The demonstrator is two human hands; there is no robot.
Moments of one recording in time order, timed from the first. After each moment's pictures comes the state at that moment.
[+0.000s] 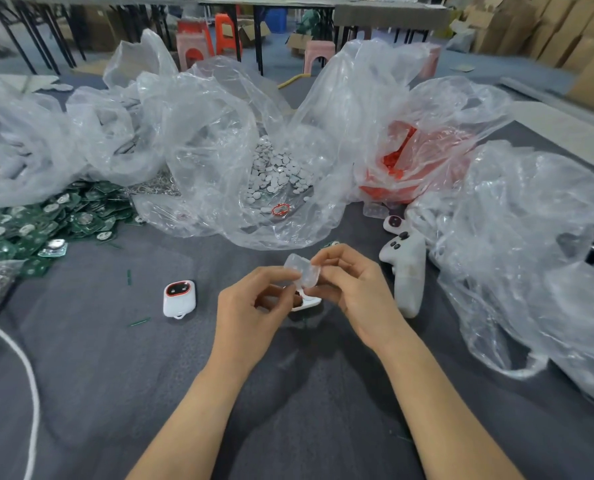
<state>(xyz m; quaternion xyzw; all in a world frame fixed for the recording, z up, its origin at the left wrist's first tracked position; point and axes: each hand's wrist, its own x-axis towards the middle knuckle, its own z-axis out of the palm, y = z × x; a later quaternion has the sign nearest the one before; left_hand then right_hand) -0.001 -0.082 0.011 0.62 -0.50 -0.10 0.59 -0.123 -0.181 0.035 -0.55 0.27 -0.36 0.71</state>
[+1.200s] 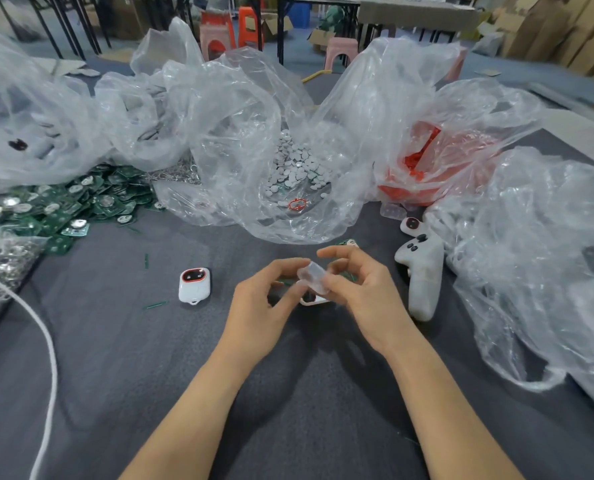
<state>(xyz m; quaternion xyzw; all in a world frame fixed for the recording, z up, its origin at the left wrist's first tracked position) 0.003 -0.074 0.015 0.65 -0.48 -0.18 0.56 -0.122 -0.169 0.040 -0.60 0.30 -0.32 0.67</state>
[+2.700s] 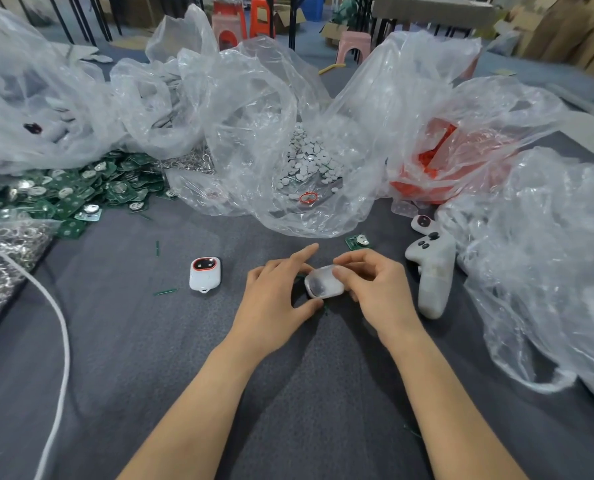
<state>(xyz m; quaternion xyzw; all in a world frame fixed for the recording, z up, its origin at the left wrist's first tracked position) 0.012 -0.081 -0.002 0.74 -0.56 -0.09 0.37 -0.120 -0.181 0.021 -0.67 0.39 -0.34 0.53</state>
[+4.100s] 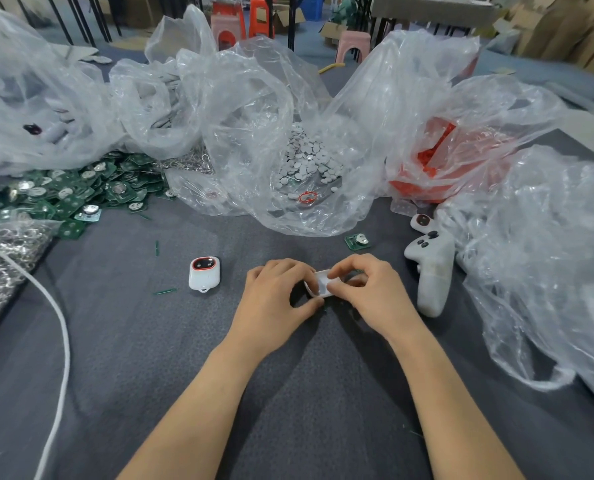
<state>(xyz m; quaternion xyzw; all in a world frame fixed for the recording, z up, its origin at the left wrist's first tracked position) 0.007 -0.078 0.005 0.74 -0.57 -0.08 0.35 -0.126 -0.183 0.024 -0.77 0.40 -0.23 0.44</state>
